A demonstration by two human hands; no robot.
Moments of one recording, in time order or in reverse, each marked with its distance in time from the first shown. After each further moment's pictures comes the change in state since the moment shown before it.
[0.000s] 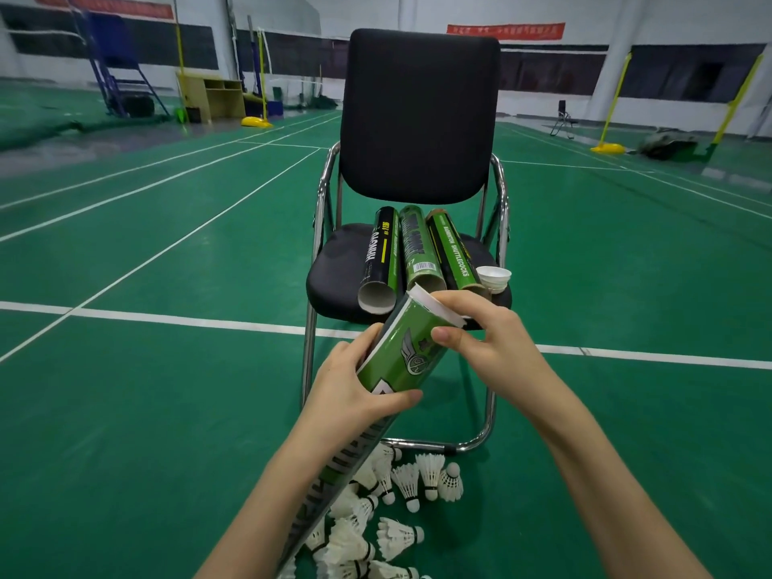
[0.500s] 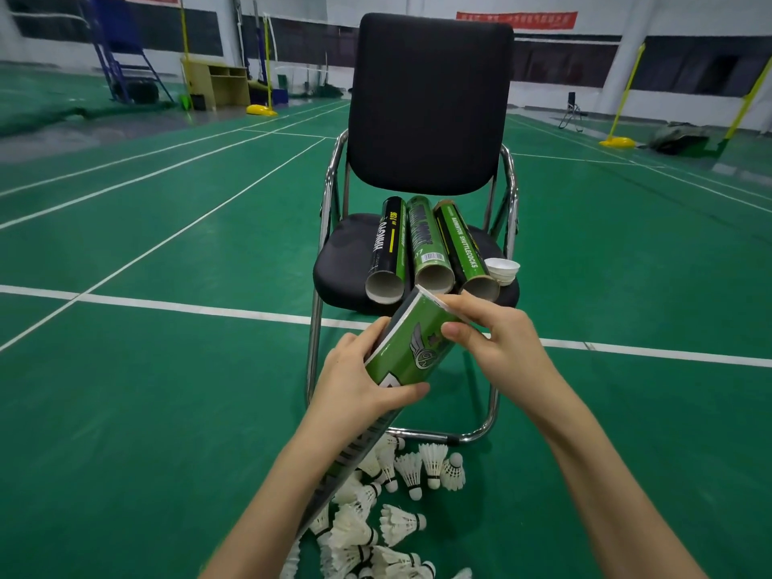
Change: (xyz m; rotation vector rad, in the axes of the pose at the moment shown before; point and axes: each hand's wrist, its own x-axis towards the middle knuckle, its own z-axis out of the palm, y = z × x) left_hand -0.003 -0.005 -0.001 0.046 0.013 -0.032; right_hand -0.007 -0.002 0.010 -0.020 0.032 0.008
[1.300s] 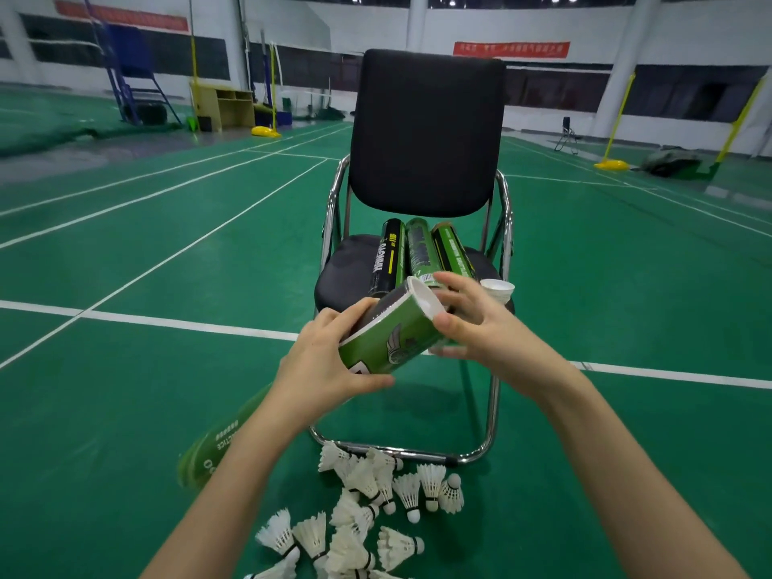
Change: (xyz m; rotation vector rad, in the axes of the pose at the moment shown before) left_hand 0.019 0.014 -0.047 0.236 0.028 0.149; right_hand 0.028 -0.012 -0.019 0.467 -0.287 0.327
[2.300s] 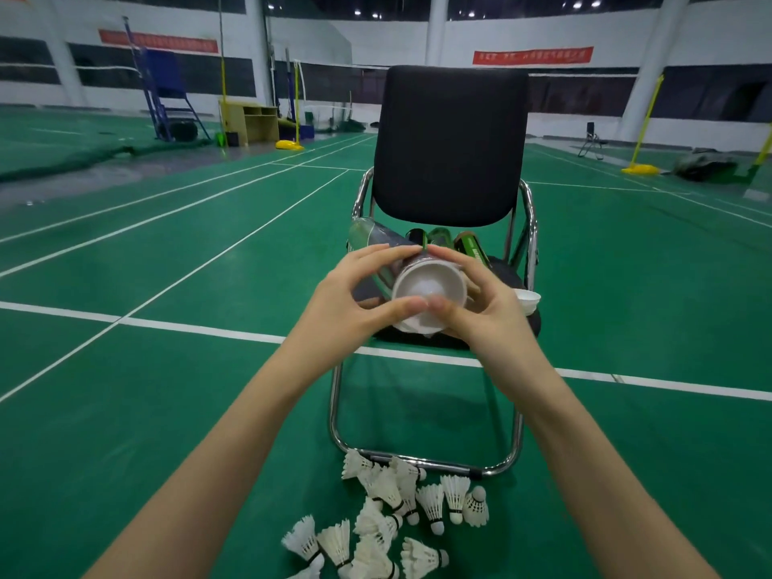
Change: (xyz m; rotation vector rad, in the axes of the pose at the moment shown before) left_hand 0.024 0.039 -0.047 -0.440 0.015 0.196; right_hand 0.003 -0.028 0.043 0.132 0.184 -0.318
